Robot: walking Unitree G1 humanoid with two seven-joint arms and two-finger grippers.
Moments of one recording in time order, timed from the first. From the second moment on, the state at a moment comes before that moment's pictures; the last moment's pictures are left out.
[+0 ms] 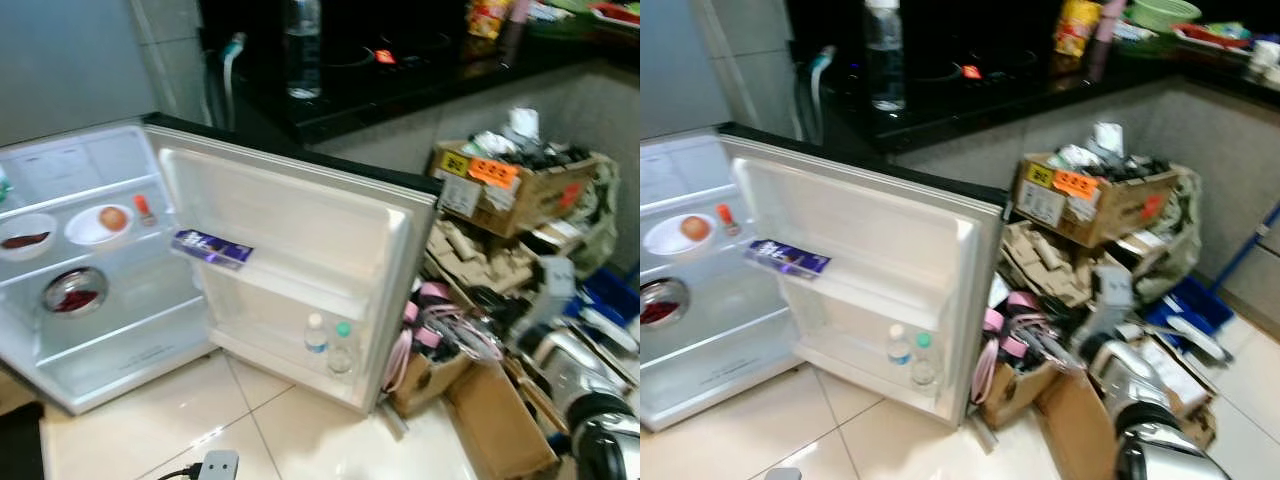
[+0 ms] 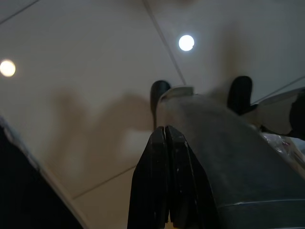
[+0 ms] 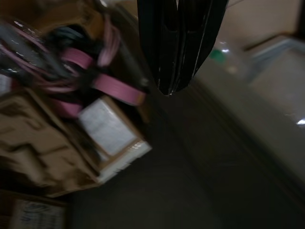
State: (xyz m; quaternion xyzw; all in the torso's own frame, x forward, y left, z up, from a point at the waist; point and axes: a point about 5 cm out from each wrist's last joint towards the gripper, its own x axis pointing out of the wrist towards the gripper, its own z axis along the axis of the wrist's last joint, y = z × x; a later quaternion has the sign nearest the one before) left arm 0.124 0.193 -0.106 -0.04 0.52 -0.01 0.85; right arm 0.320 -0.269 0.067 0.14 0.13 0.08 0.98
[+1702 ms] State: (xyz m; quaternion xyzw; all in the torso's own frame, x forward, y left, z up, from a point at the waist) left arm 0.111 0.196 -0.109 -0.04 0.53 0.00 0.84; right arm 0.365 -0.235 0.146 0.12 0.02 0.28 0.95
